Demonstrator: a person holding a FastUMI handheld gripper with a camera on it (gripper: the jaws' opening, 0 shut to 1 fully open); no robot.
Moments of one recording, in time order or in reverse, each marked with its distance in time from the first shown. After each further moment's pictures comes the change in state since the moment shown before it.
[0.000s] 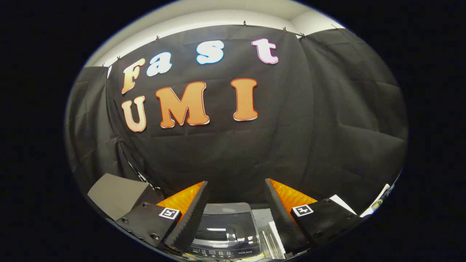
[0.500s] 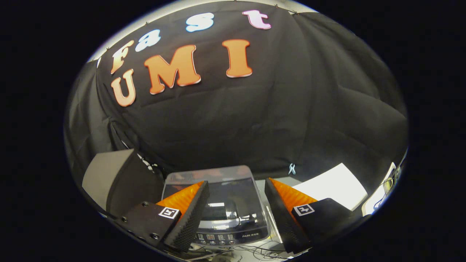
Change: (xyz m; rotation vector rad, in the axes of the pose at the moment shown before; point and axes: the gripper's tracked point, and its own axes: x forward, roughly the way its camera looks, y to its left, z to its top) arm 0.023 -0.011 -0.140 0.072 0.242 -0.026
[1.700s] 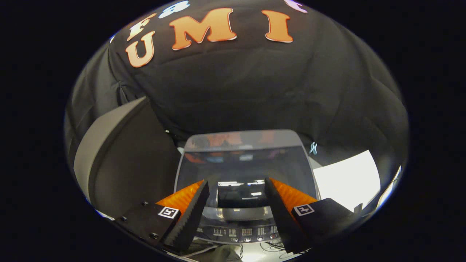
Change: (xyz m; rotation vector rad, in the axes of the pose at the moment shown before) arm 0.082 0.119 -0.173 -0.080 0.321 0.086
